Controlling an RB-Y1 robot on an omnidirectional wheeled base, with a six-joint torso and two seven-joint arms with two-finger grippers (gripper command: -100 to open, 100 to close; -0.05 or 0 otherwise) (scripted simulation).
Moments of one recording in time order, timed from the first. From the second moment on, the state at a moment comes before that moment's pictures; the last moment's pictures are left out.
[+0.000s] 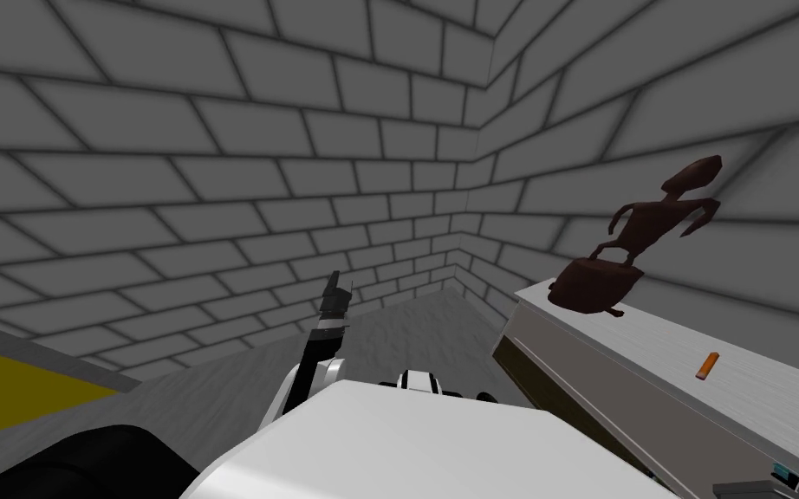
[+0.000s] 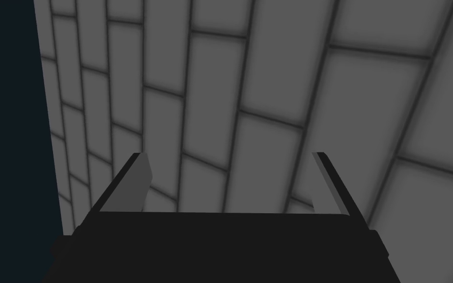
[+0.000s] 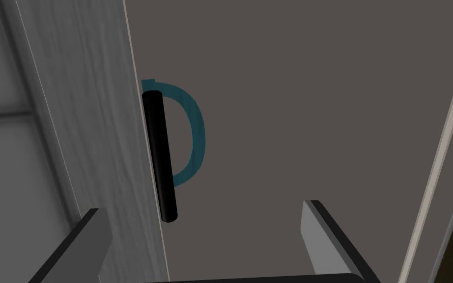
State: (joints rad) left arm 0.51 0.01 0.03 -2.23 -0.06 -0.36 0.17; right arm 0.43 -0.77 0.27 -1.14 1.07 0.94 0.59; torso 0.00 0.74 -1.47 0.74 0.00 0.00
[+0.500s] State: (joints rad) left arm 0.50 0.01 0.03 -2.23 -0.06 -0.36 0.17; right arm 0.44 -0.78 0.26 -1.16 1.07 0.95 0.60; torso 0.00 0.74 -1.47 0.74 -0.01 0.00
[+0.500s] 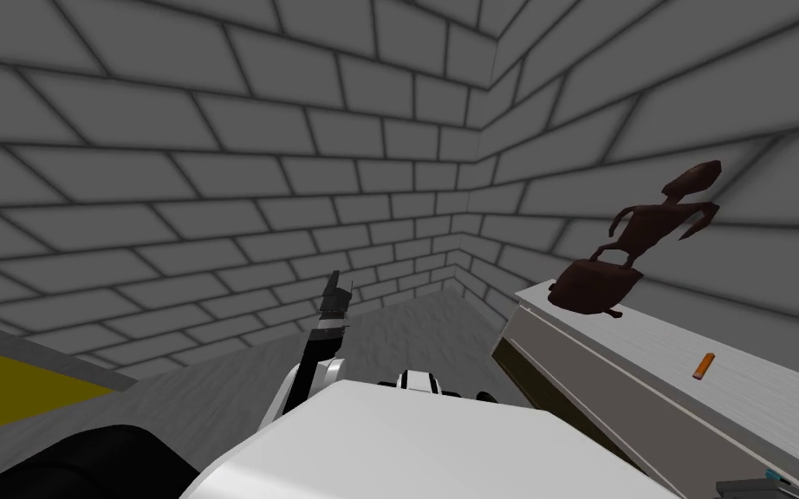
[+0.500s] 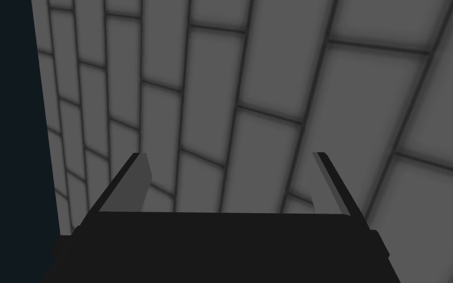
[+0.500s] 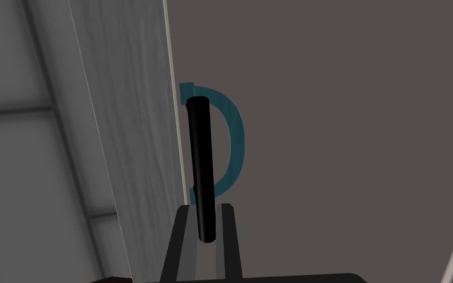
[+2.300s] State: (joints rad) left arm 0.51 0.01 0.03 -2.23 -0.06 -0.36 0.17; right arm 0.52 -0.94 0.19 -1.26 0.96 0.84 0.64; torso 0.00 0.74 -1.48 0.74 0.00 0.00
